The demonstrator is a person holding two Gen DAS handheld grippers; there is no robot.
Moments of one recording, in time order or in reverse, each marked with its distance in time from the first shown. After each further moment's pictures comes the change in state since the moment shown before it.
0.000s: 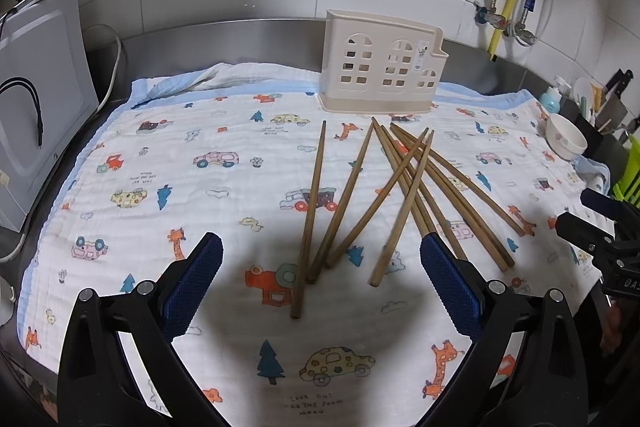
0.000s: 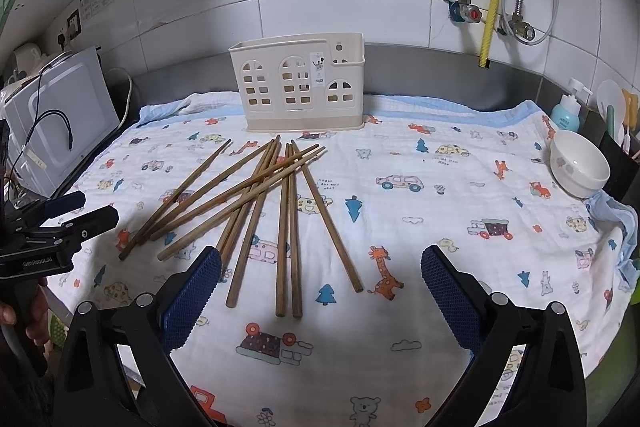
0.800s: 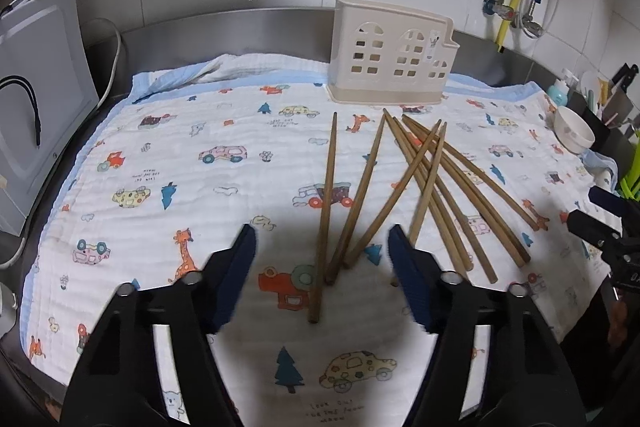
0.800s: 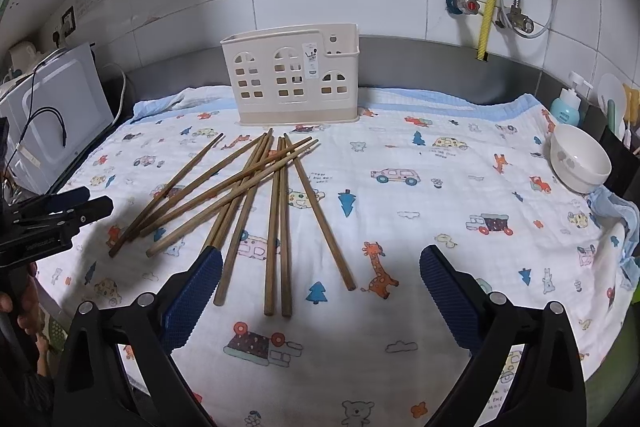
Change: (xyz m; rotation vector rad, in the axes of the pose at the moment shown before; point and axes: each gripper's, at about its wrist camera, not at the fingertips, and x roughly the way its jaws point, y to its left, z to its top) left arm 0.014 0.012 0.003 0.007 0.039 0.009; right arm 0.010 -0.009 -0.004 0.011 0.015 -0.002
